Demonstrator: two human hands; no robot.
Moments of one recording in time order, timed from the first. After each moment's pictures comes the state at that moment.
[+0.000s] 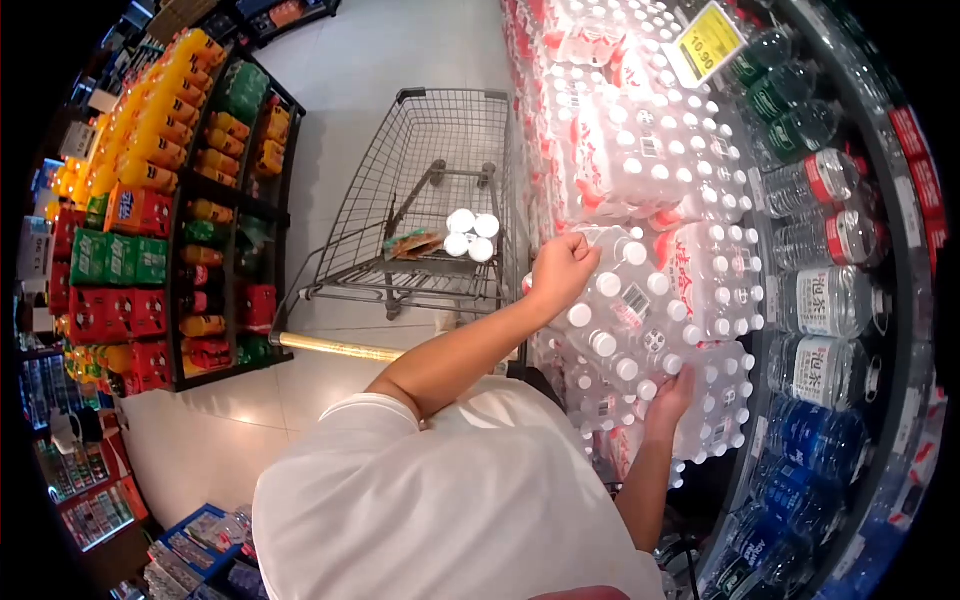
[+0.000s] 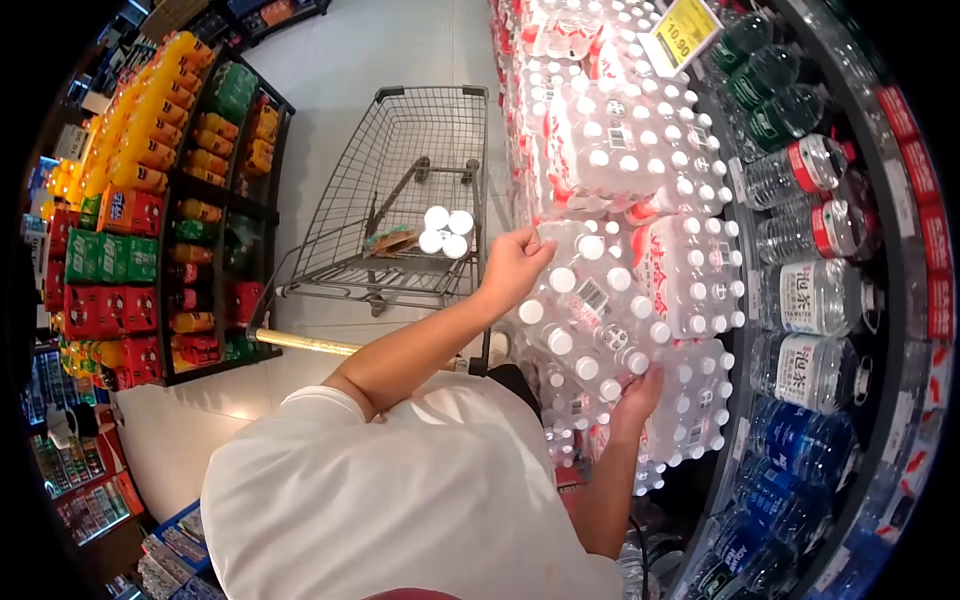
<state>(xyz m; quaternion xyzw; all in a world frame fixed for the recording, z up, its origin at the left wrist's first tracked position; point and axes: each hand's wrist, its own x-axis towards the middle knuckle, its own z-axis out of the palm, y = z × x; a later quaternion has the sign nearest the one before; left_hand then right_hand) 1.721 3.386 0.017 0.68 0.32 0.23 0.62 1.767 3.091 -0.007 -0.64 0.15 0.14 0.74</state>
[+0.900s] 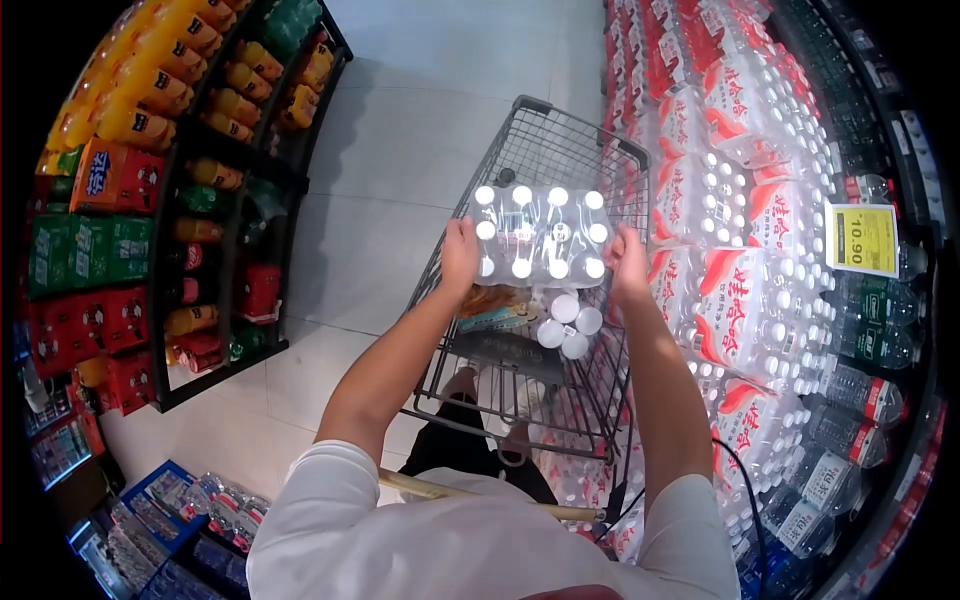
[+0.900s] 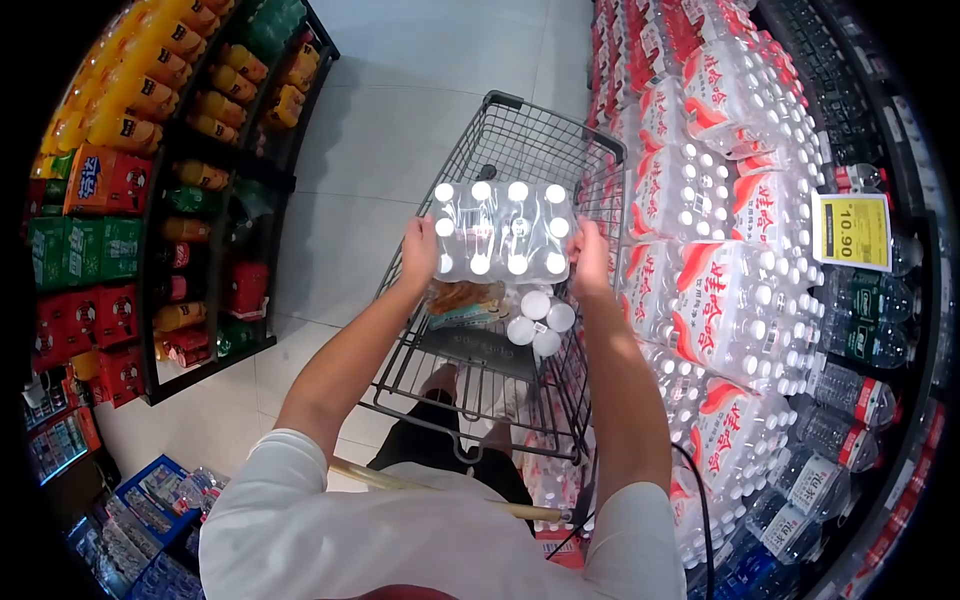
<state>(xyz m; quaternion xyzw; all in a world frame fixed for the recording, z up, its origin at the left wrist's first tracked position) 1.551 3.804 -0.248 0.57 0.62 0.27 0.47 1.808 3.684 -0.174 -0.67 -0.04 0.44 0.60</state>
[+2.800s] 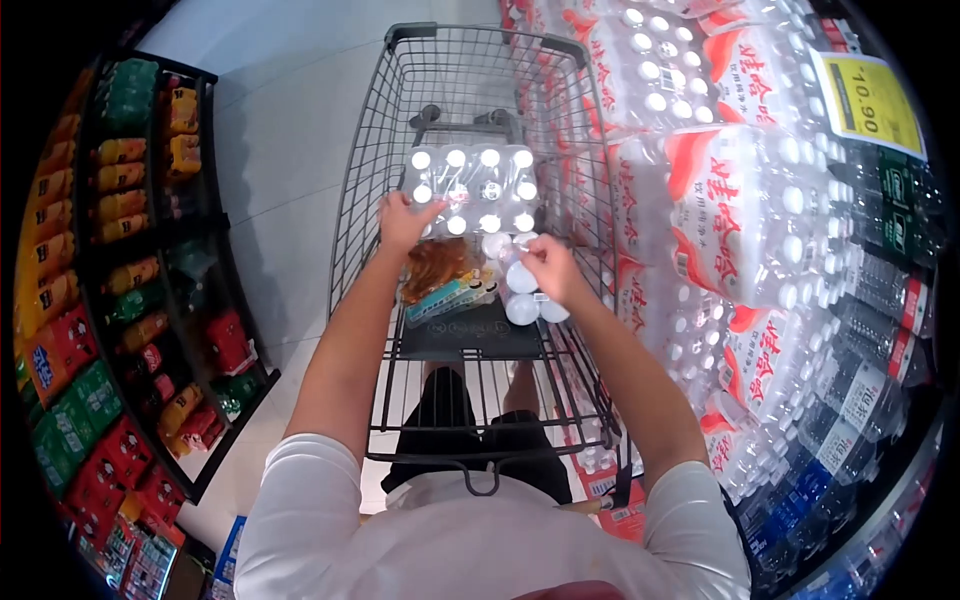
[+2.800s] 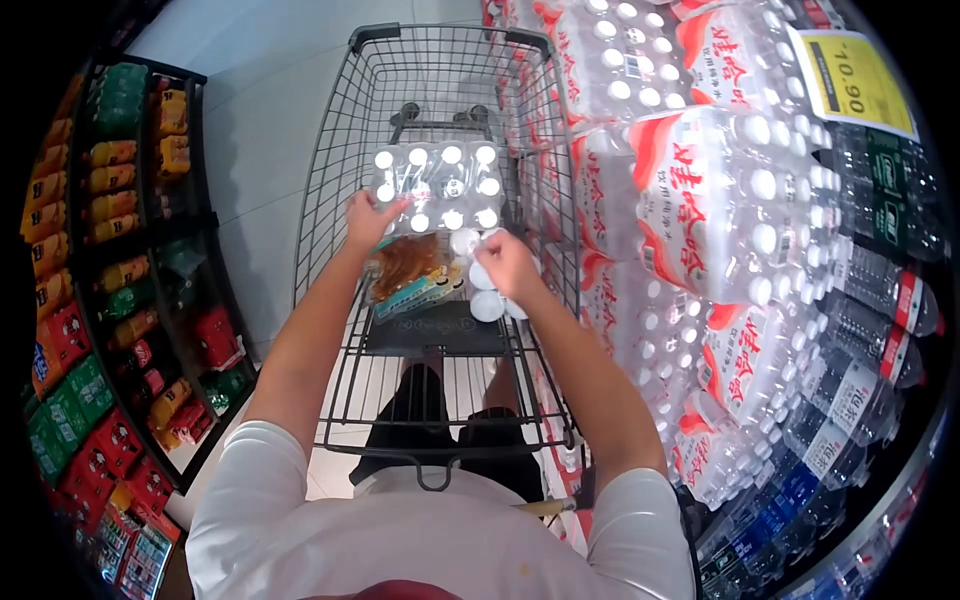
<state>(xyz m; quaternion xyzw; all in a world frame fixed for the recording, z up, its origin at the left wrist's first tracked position) 1.639 3.797 -0.392 0.77 0.52 0.00 0.37 1.800 3.547 -0.304 -0.78 -0.22 0.43 0.40</state>
